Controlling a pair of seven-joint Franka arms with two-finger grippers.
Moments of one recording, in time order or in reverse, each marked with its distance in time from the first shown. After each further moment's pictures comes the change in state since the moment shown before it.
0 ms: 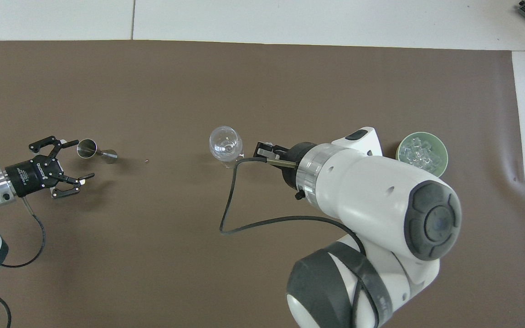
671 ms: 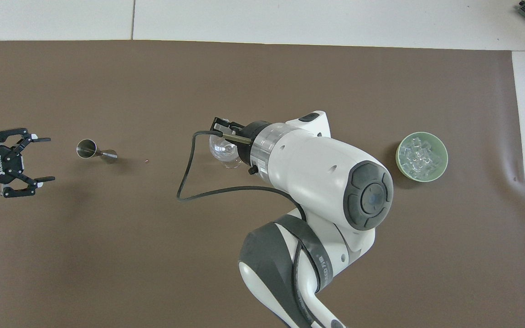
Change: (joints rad) left arm 0.012 -0.138 -0.006 0.115 0.481 -0.028 -0.002; right arm 0.038 0.193 0.017 0.163 0.064 0.127 0.017
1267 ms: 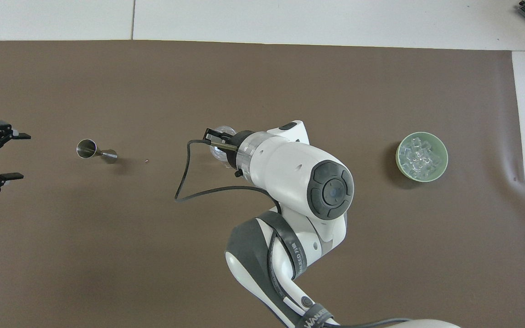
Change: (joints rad) left arm -0.037 -0.124 -0.022 0.027 0.306 0.044 0.005; right arm 0.023 0.088 0.000 -0.008 0.000 0.052 0.001
